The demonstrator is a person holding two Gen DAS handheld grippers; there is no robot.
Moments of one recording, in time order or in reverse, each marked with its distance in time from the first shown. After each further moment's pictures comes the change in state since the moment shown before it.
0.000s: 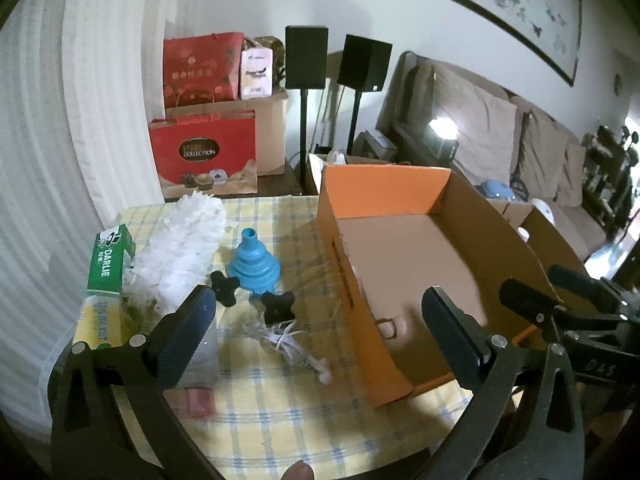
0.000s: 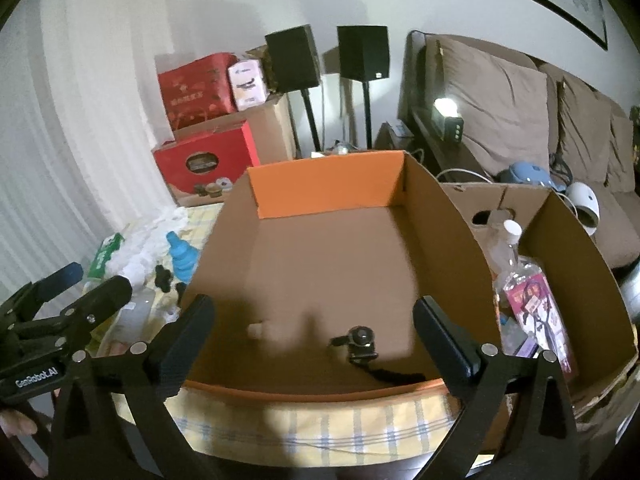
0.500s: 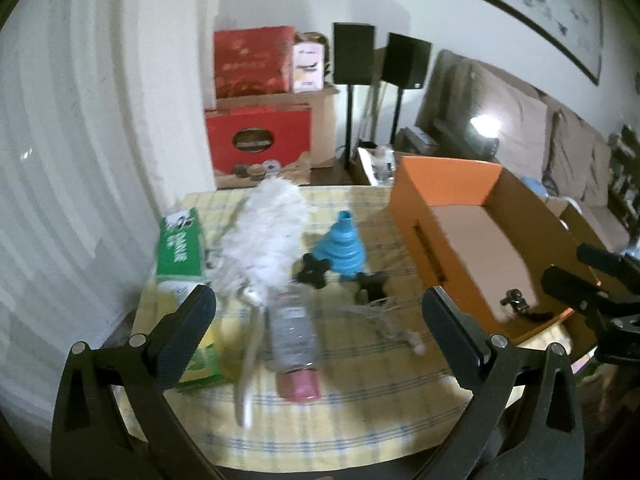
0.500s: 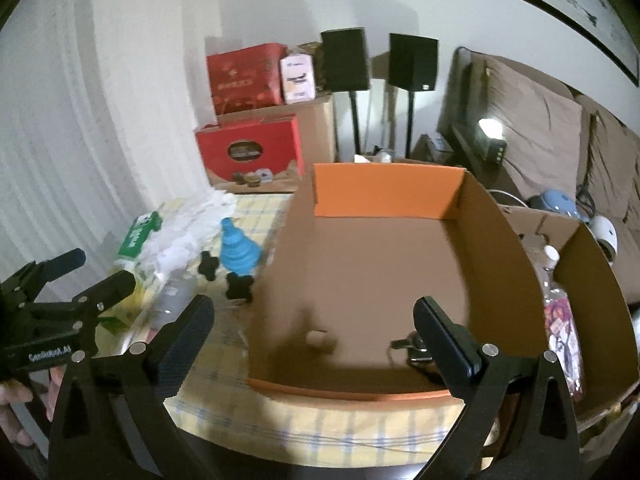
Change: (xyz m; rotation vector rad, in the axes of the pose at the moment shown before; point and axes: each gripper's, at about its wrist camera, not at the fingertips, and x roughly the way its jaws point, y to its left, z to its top) left arm -0.017 0.083 -0.017 -0.043 0.010 0.105; right arm 0.002 0.064 -0.004 -0.121 0.002 0.070
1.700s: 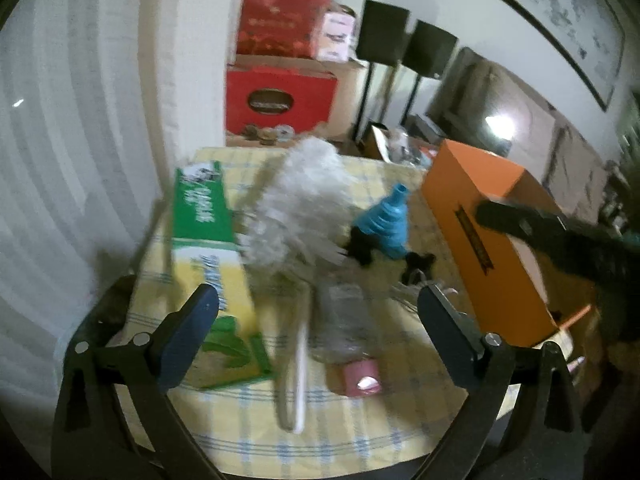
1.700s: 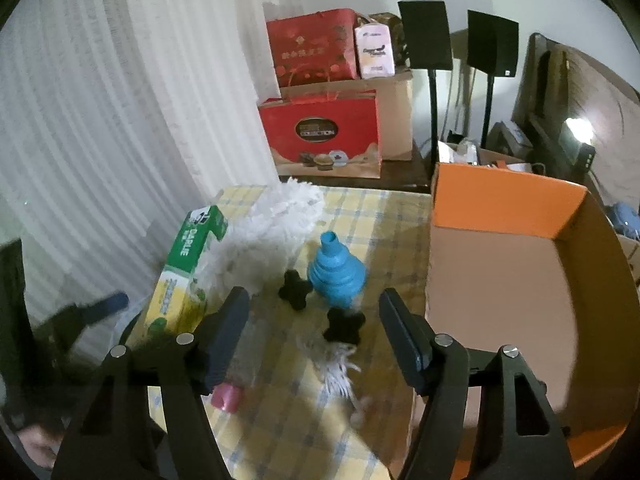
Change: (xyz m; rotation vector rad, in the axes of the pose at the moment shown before) left arm 0.040 0.060 -0.016 -0.081 0.099 -0.090; right arm 0.088 0.079 0.042 -0.052 0.100 0.197
